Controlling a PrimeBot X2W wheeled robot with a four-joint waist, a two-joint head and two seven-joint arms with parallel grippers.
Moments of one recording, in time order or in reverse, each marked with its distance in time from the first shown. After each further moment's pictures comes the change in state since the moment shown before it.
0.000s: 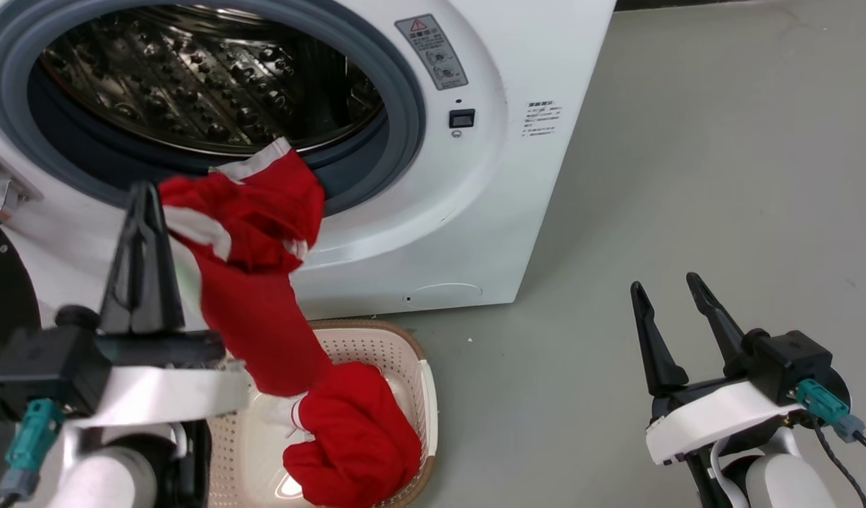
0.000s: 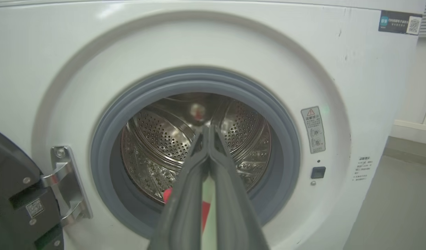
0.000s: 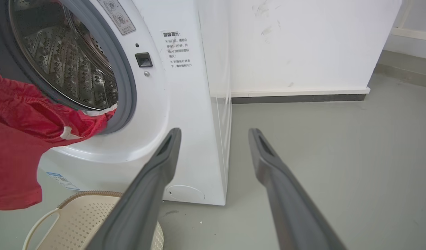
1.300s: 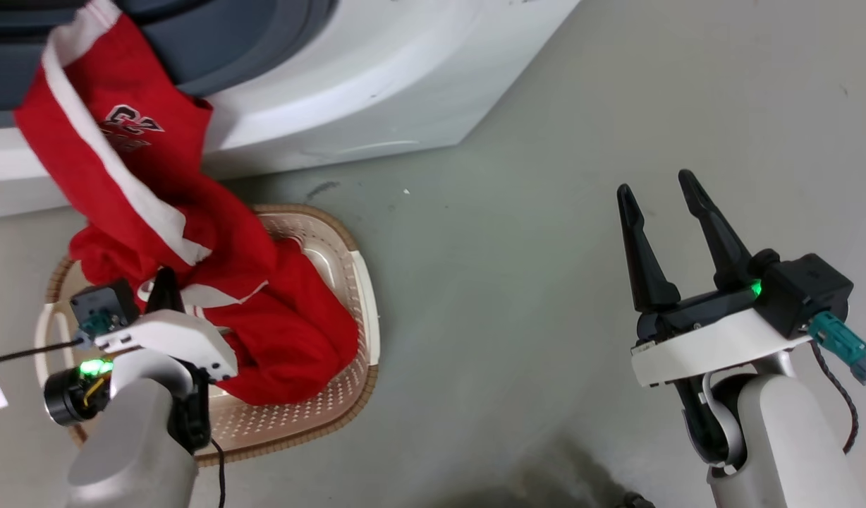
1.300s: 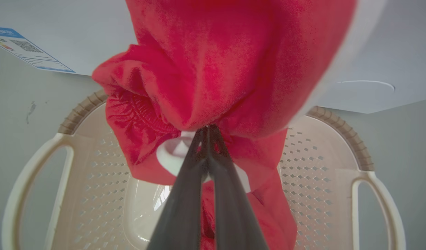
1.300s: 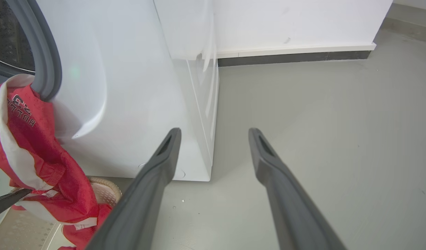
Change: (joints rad) left arm -0.315 -0.219 0.066 1.158 -0.192 -0.260 -0.154; right arm -0.178 0.000 0.048 -0.025 0.028 0.000 -0.045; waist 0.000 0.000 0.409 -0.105
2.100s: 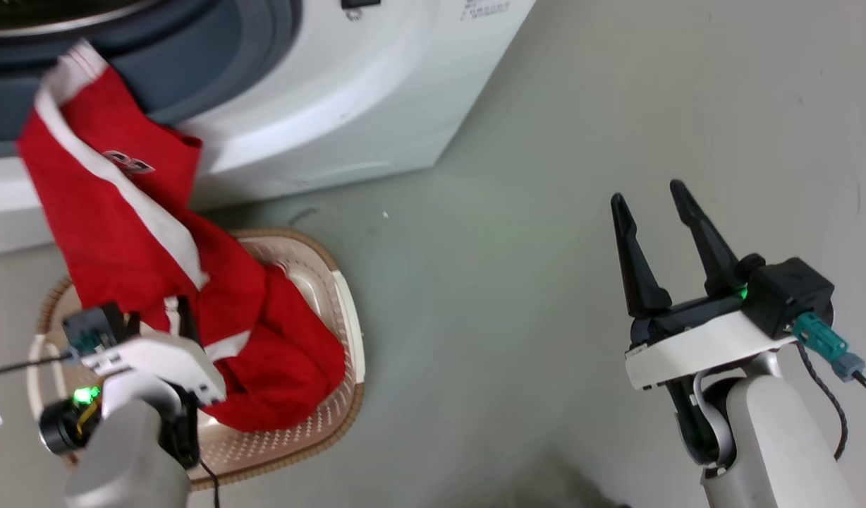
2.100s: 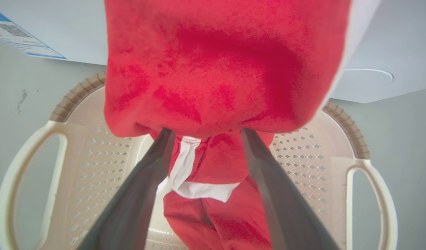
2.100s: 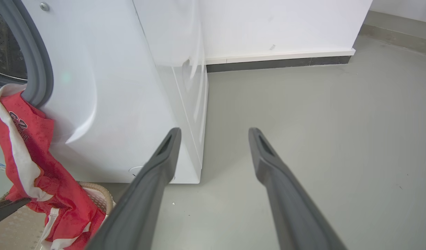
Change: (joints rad) left arm -0.078 -0.016 0.132 0.229 0.085 -0.104 -0.001; right arm -0.033 0.000 0.009 0.093 0.011 0.000 -0.048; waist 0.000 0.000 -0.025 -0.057
